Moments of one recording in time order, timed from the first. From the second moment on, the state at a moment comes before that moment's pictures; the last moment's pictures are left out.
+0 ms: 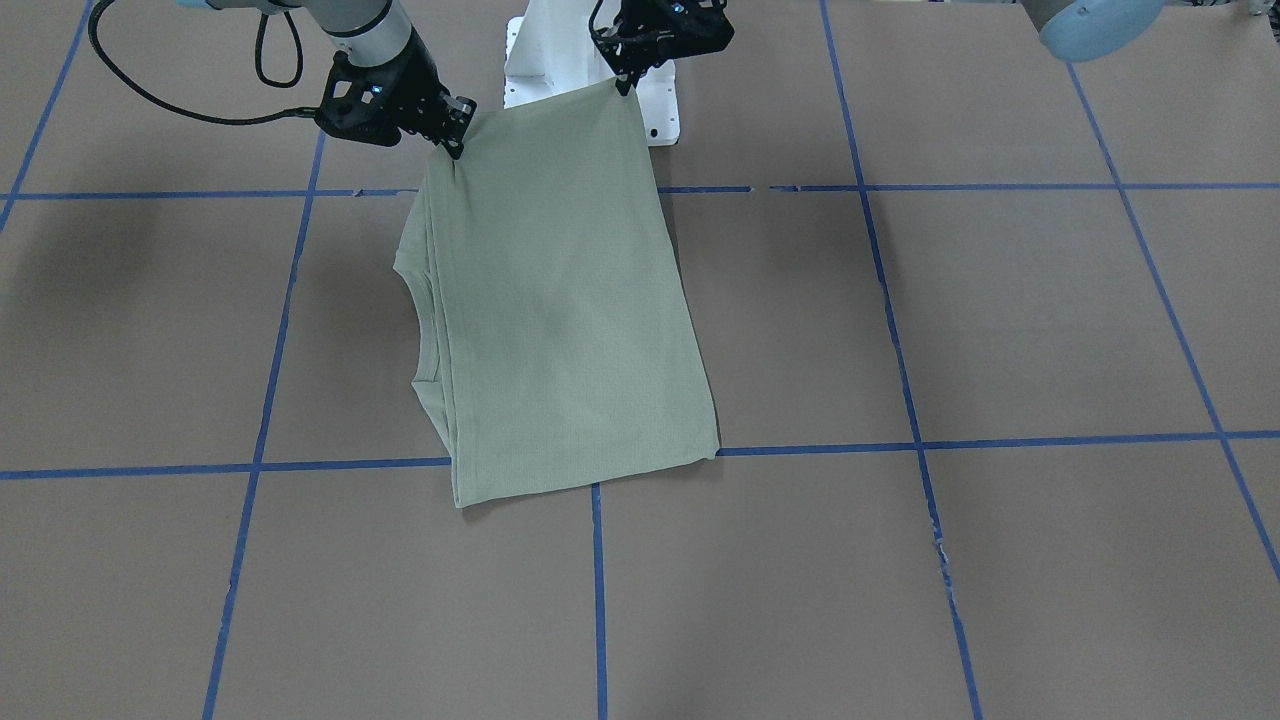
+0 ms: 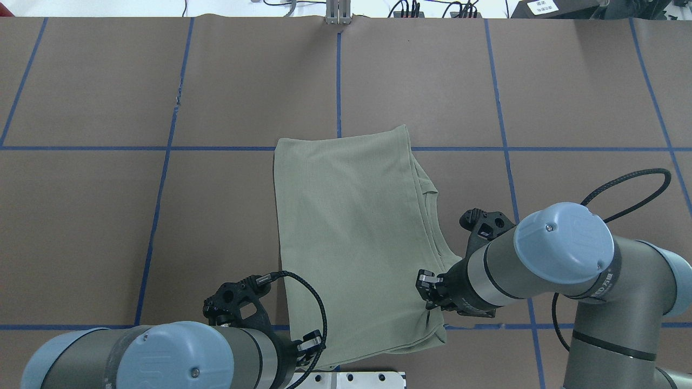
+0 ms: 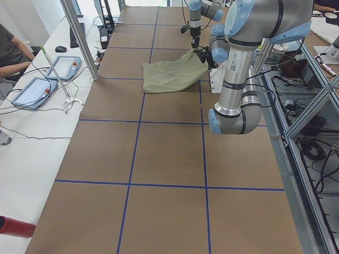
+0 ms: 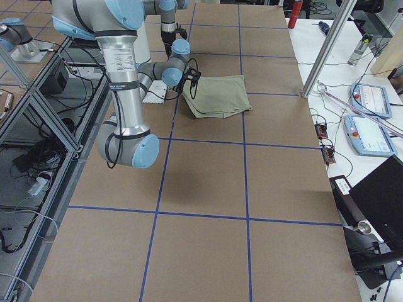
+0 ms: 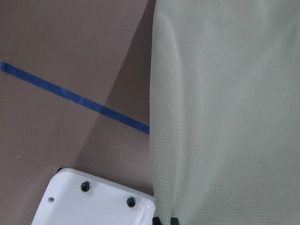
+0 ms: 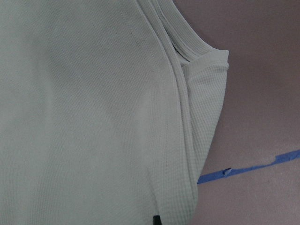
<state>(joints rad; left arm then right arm) -0.09 -2.07 -2.21 -1.48 -1.65 -1.96 0.36 -1.34 2.19 -1.48 1.98 1.73</state>
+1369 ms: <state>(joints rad) -0.53 -2.17 -1.92 -1.61 -1.65 -1.79 0.71 -1.01 1.71 -1.31 1.98 1.70</state>
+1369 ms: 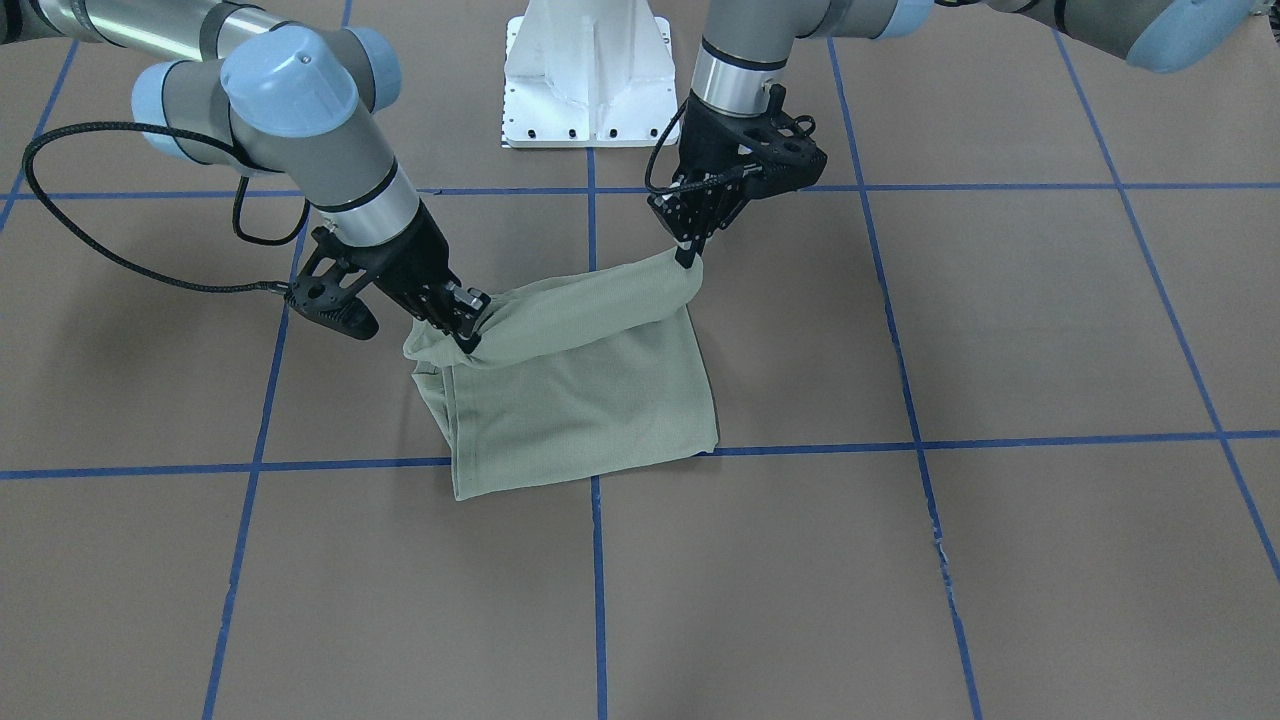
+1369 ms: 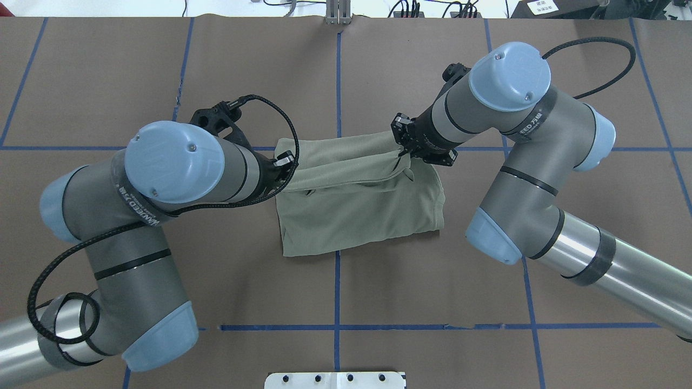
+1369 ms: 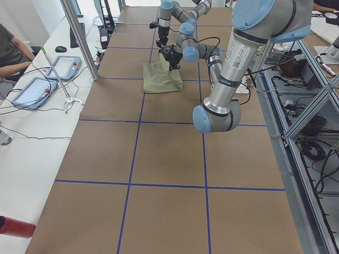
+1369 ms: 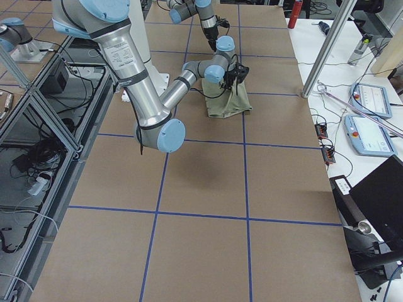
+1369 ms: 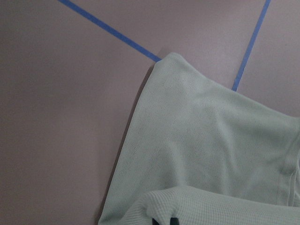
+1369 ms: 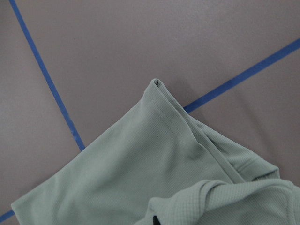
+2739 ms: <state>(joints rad) -0.73 -2.26 -1.53 -1.89 -1.66 -1.63 0.79 -0.88 1.41 -1.17 2.02 1.70</state>
